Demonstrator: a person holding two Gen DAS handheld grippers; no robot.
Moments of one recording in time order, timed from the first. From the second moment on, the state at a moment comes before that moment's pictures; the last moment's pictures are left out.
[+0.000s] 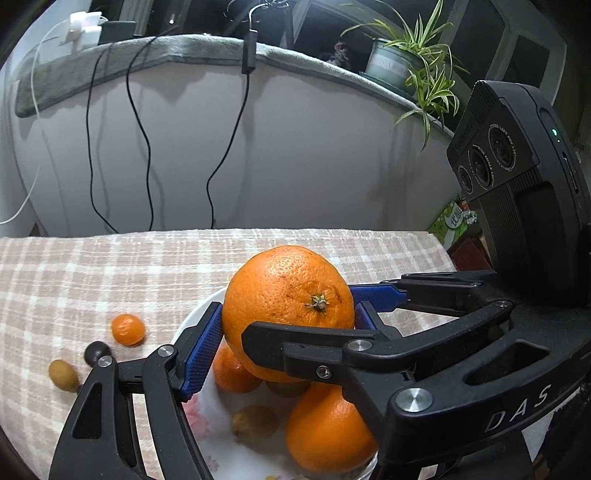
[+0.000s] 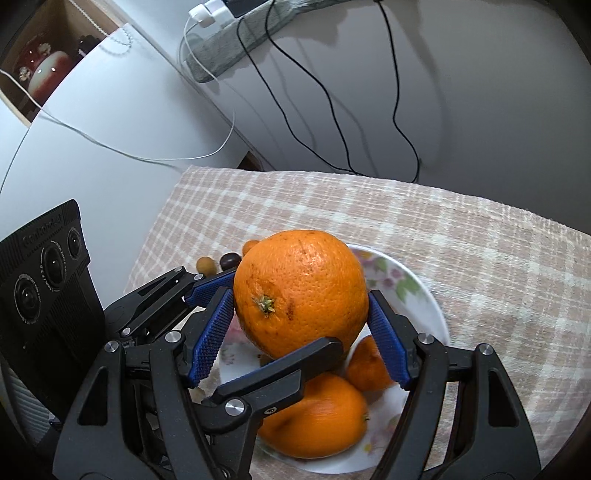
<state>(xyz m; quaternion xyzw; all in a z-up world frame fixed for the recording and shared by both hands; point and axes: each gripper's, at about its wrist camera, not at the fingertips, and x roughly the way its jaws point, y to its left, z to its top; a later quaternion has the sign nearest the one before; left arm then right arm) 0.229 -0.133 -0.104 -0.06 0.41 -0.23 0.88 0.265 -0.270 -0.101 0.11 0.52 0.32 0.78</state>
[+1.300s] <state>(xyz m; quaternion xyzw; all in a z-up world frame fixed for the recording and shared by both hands) 0.200 -0.126 -0.089 -0.04 0.39 -0.24 0.89 0.256 -0.294 -0.078 0.12 0.49 0.26 0.82</state>
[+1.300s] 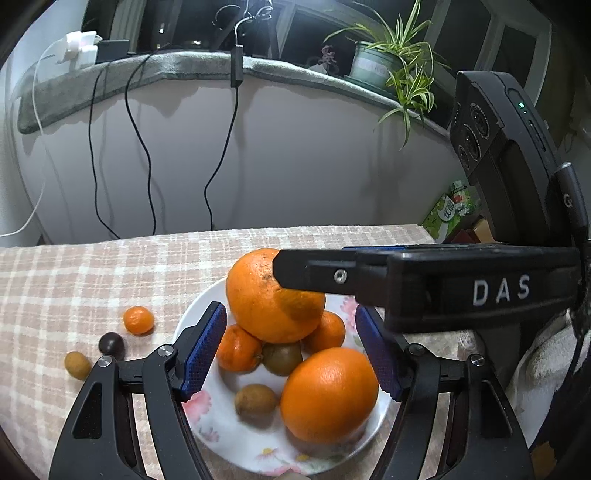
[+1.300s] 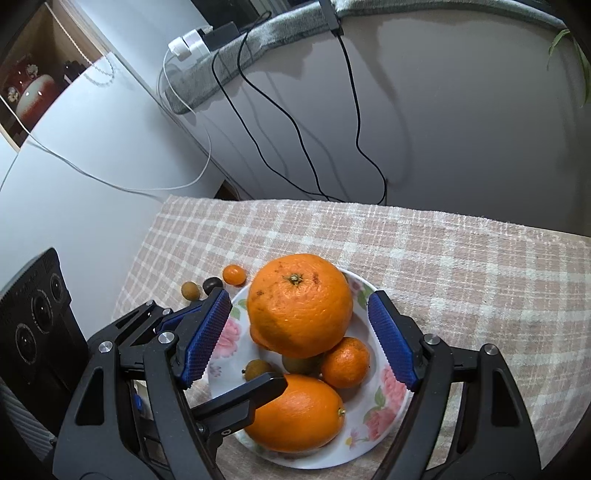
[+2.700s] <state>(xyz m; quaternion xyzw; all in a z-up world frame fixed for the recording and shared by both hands) 0.131 -0.035 -0.081 -0.02 0.34 -0.18 0.92 0.216 -0.235 -0.046 0.02 0.43 0.30 0.85</state>
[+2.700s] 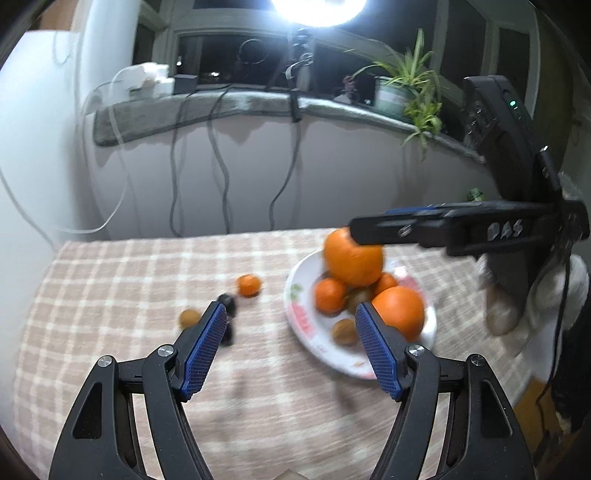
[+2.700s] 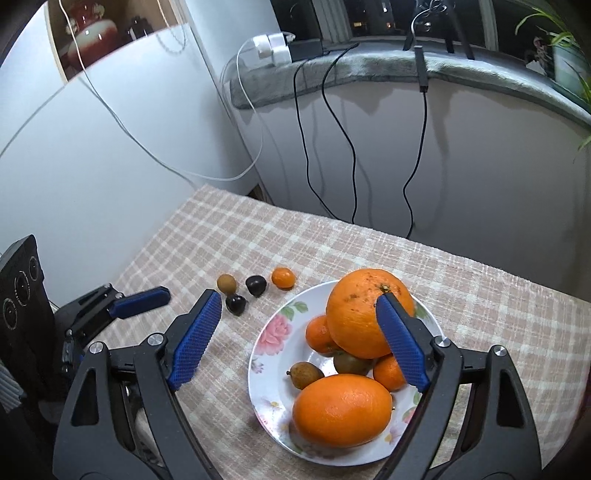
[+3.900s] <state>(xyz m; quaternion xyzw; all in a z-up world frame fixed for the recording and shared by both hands) 0.180 -0.005 -0.146 -0.02 0.41 -0.18 0.89 0.288 -0.129 -0.109 -0.10 0.55 0.33 0.76</state>
